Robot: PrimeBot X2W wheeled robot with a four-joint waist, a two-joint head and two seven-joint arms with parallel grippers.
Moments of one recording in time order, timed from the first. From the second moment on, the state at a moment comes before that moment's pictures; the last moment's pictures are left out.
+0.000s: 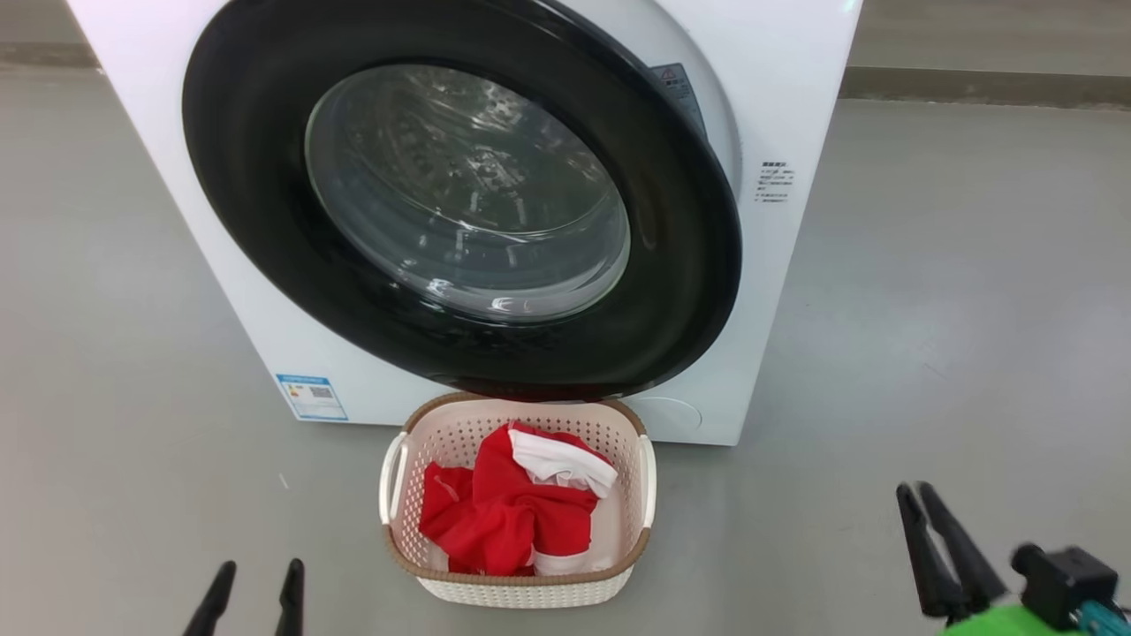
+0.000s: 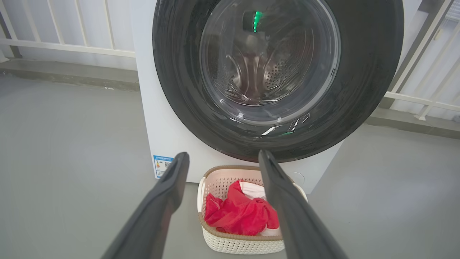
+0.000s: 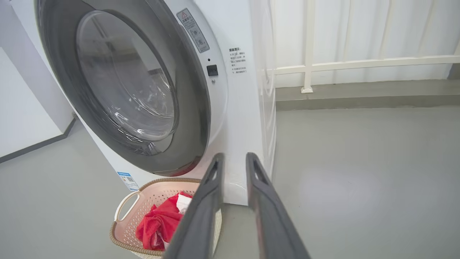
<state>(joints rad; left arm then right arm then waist) 0.10 0.16 0.02 0.21 -0.34 -0.13 -0.25 0.11 -0.11 -0.01 0.24 0.38 0.12 -0.26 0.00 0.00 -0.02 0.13</state>
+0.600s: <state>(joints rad) 0.03 0.12 -0.04 0.21 -0.34 -0.13 -0.25 -0.23 -0.13 0.11 0.34 0.40 0.12 -0.26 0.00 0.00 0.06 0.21</state>
